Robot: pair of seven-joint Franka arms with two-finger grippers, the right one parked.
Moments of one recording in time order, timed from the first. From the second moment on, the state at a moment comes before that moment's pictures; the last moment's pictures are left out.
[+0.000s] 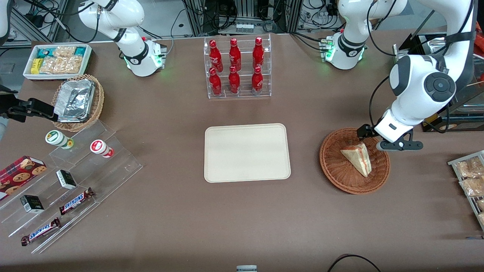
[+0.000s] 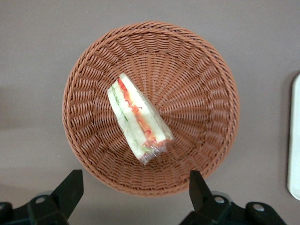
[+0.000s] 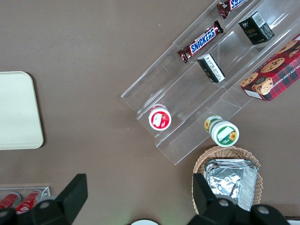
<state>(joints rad) -0.01 0.03 -0.09 -2.20 0.02 2.25 -0.07</state>
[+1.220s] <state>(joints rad) 0.01 0.14 -0.09 -2.28 -0.01 2.49 -0.79</state>
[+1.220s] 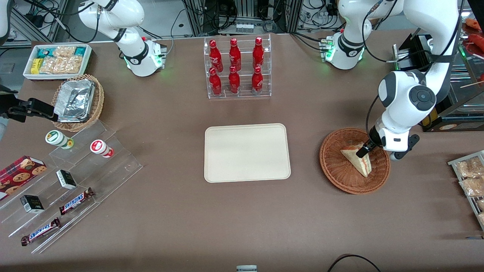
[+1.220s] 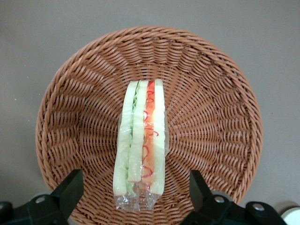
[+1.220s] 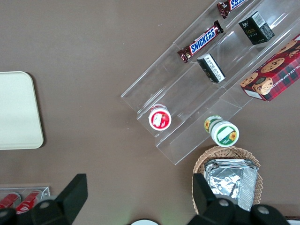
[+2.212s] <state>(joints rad) 0.01 0.25 -0.09 -2.28 -0.06 2.56 -0.79</state>
